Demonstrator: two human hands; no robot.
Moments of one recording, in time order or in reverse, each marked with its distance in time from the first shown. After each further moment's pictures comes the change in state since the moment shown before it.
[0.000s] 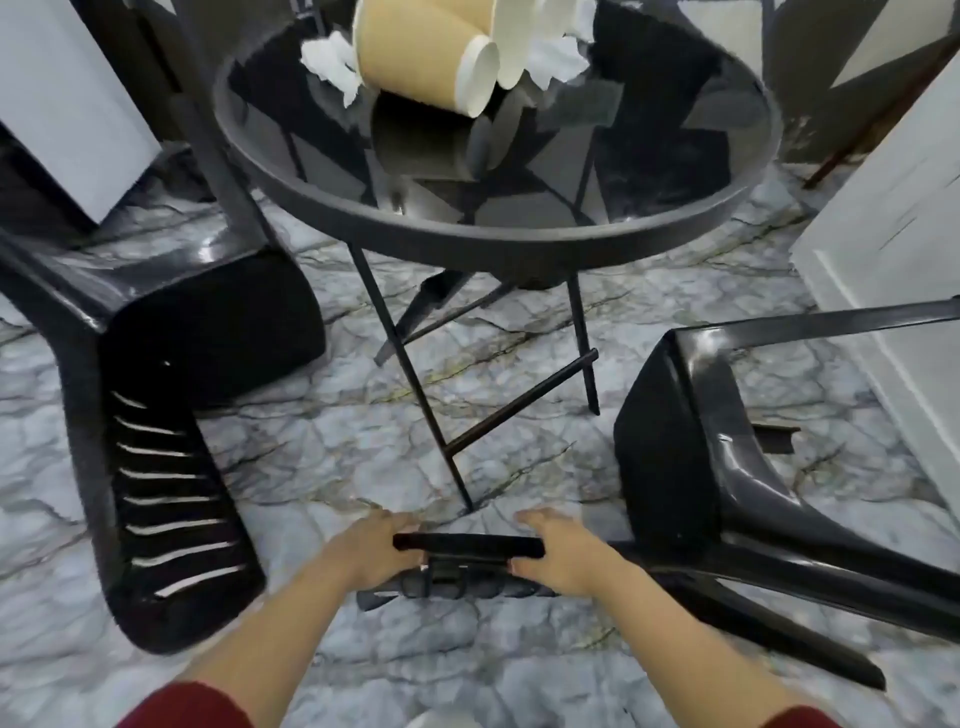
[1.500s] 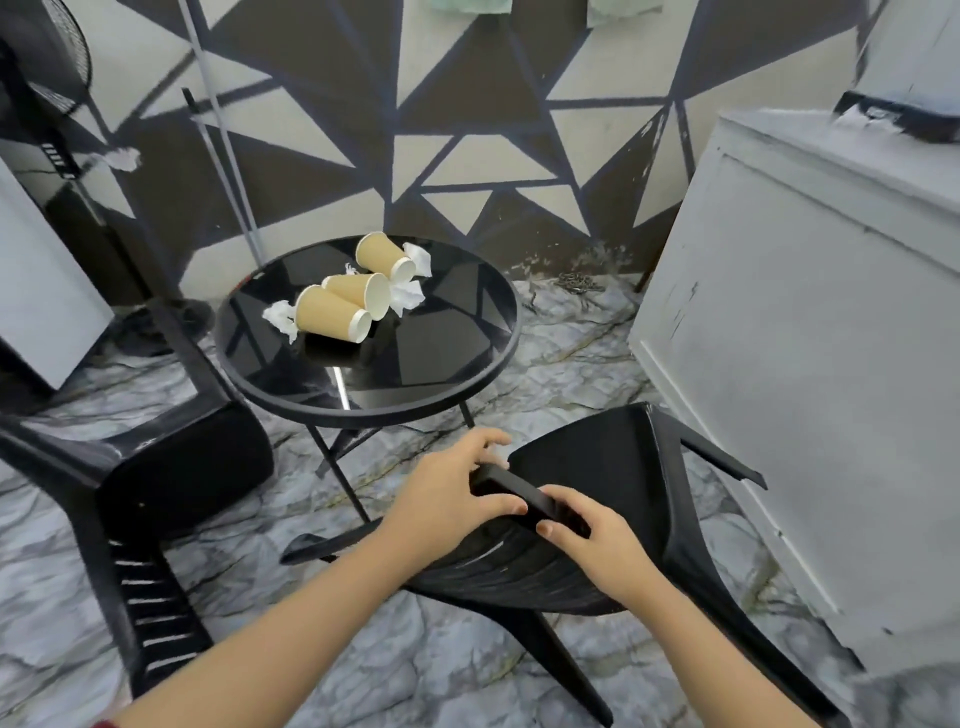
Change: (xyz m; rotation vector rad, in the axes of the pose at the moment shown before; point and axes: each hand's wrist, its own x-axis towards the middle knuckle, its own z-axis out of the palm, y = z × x) left_hand -0.302 0.328 -0.119 -0.228 0.474 0.645; right_hand -0.357 -0.041 -0.136 0.471 0.701 -0.193
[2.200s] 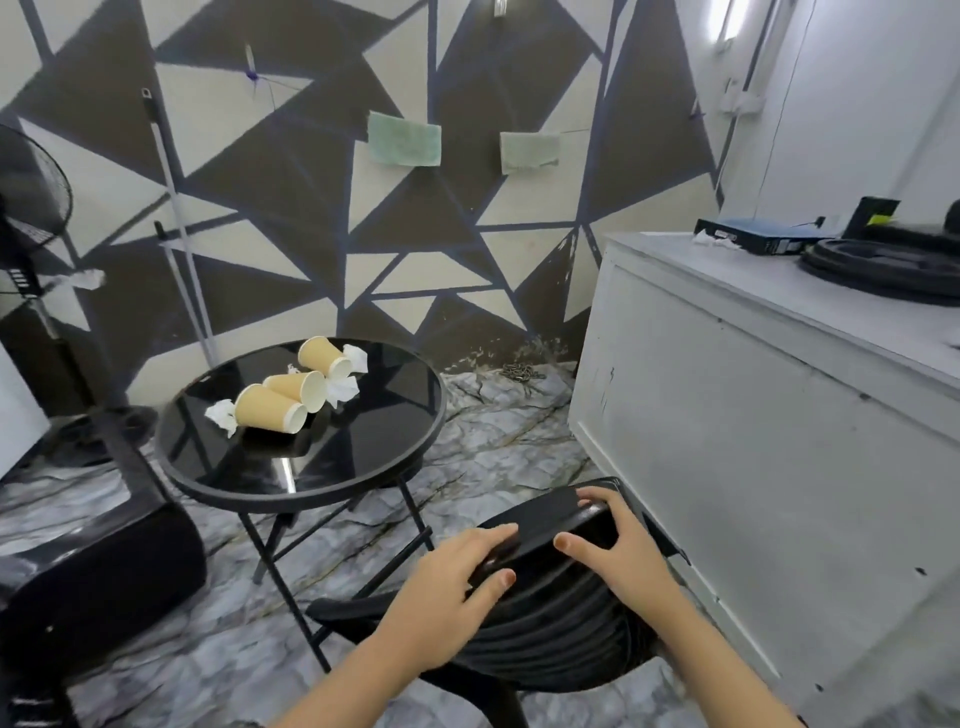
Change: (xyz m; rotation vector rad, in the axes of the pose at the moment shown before) left_hand -0.040 0.092 0.074 0.035 -0.074 0.293; right_hand -0.079 -0.015 -0.134 0.055 0.332 -0.053
